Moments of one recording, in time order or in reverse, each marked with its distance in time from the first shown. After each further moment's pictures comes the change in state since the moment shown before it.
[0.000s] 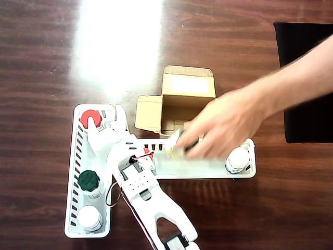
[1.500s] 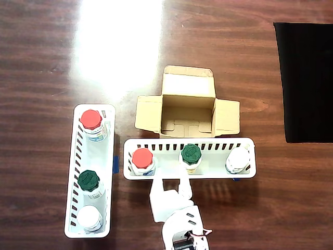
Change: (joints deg) arm 15.4 81.7 45.4 41.6 -0.4
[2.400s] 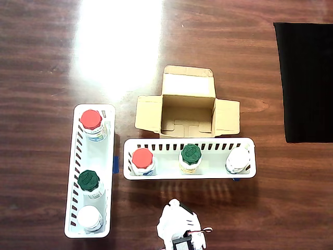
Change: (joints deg) arm 2.2 14.6 20.5 18.5 -43.6
